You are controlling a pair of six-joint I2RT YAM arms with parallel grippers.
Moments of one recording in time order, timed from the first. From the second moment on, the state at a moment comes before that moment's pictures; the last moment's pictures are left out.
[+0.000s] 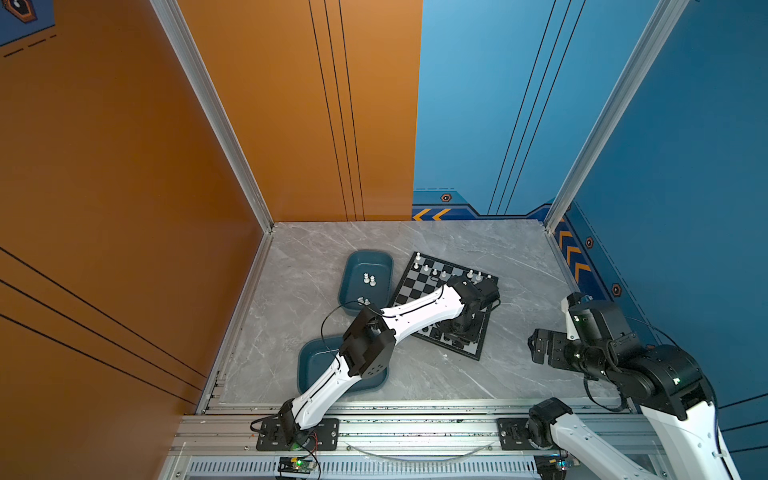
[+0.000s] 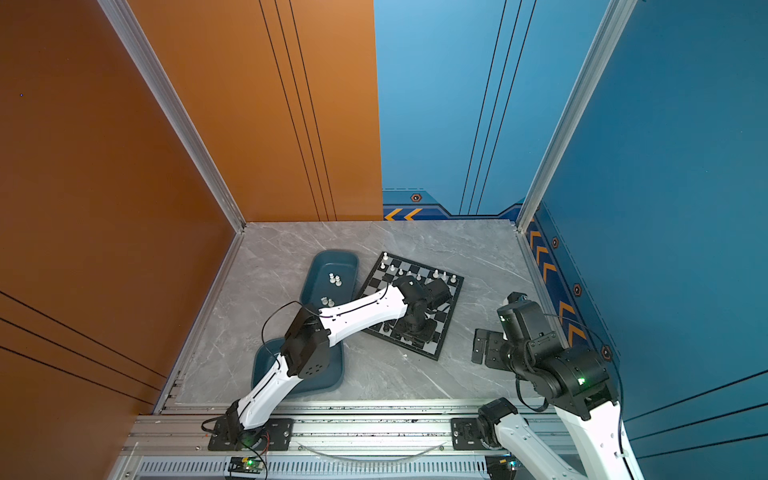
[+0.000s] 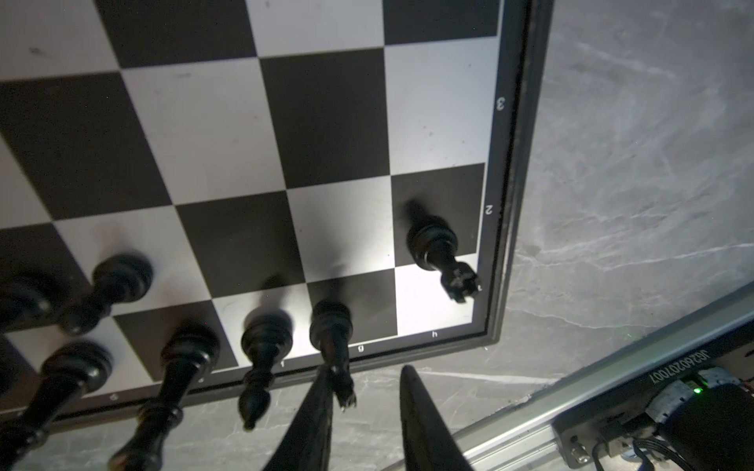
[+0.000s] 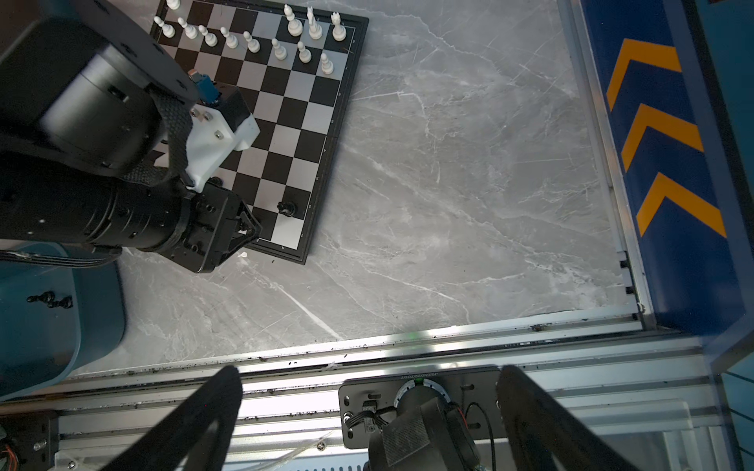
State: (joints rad) left arm -1.05 2.38 2.20 -1.26 0.11 -0.59; right arm 0.38 0.74 1.27 -1.57 0.17 0.49
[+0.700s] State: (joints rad) left arm -1.03 2.38 2.19 -1.26 0.11 -0.58; right arm 0.37 0.74 1.27 -1.57 0.16 0.49
